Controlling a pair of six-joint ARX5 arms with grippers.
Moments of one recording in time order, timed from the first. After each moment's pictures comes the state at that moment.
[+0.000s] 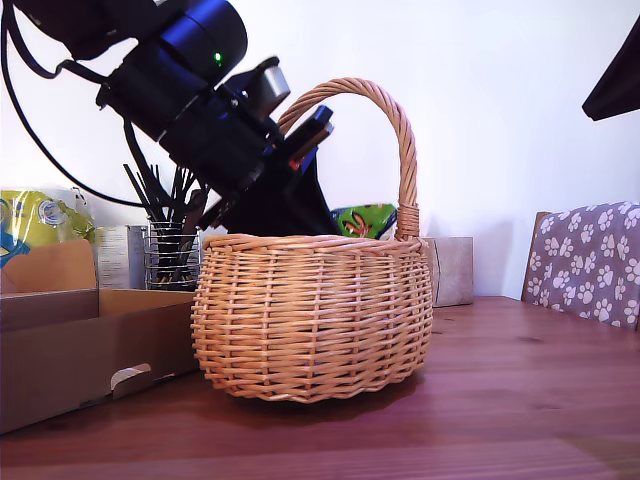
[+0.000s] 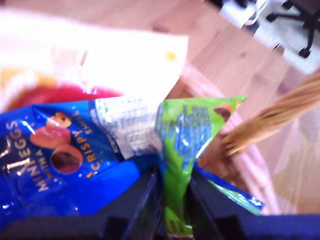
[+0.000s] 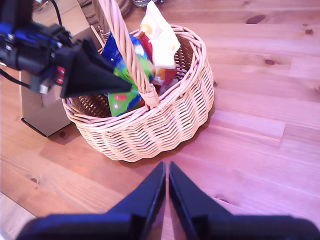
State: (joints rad) left arm -0.61 1.71 1.09 -0.13 0.39 -0.12; right arm 0.24 0.70 0.64 -0.52 -0.41 0.03
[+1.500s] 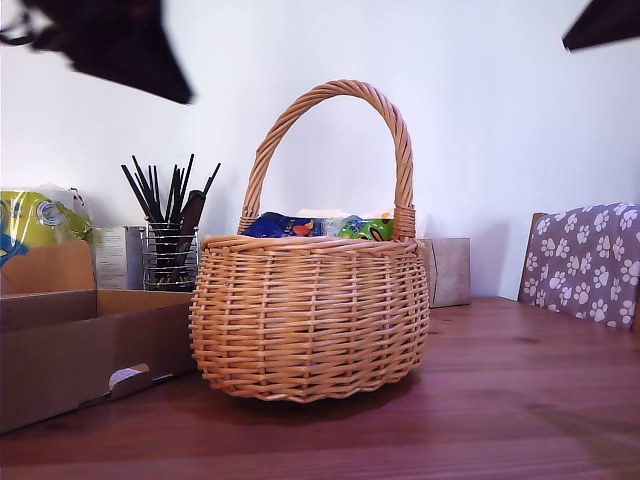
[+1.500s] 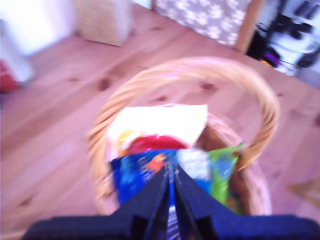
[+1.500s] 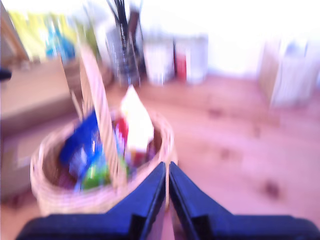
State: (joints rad) left arm -0.45 1.08 0.84 -0.16 0.09 0.03; right arm 0.23 0.70 0.63 -0.17 -0.30 -0.05
